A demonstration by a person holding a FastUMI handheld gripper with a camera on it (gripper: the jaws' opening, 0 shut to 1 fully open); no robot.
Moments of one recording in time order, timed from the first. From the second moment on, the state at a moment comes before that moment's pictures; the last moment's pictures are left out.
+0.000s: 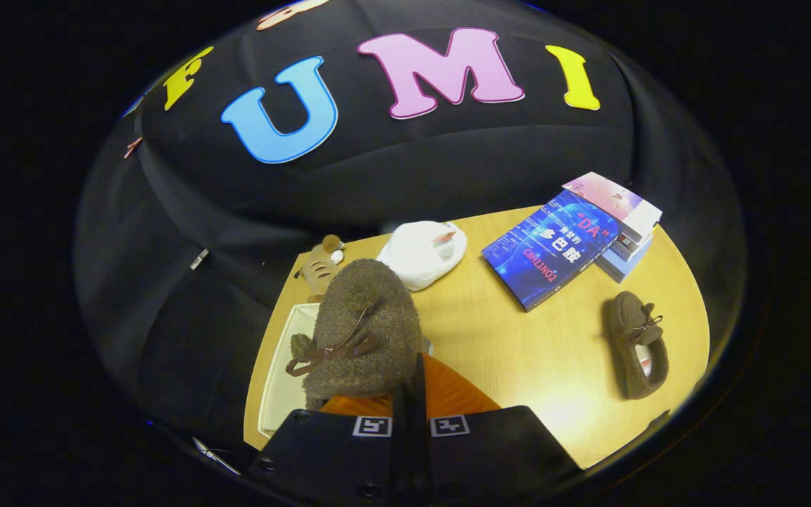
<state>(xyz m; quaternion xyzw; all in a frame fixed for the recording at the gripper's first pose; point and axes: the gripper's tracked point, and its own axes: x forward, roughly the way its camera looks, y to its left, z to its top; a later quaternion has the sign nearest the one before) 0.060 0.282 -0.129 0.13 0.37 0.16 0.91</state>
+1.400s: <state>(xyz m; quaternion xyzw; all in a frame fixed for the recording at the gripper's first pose) 0.045 0.442 -0.284 0.06 0.53 0.13 0.83</state>
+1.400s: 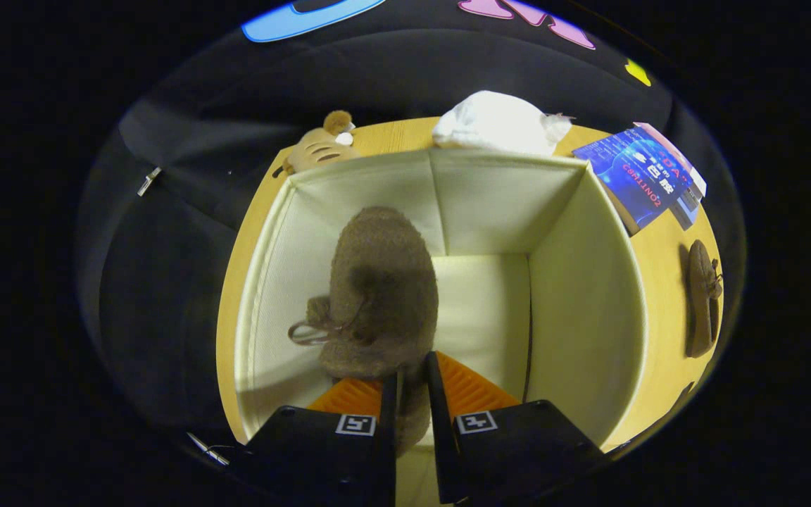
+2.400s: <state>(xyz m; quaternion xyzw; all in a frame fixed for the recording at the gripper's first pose) 0.066 0.251 -0.126 0.09 0.35 0.14 0.92</state>
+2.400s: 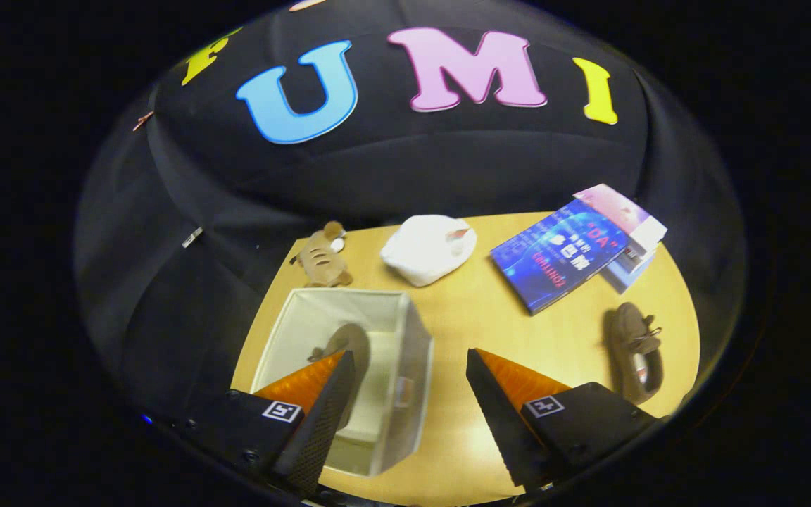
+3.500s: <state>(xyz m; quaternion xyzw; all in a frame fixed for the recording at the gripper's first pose) 0.087 -0.119 -0.291 -0.04 0.43 0.05 0.90</state>
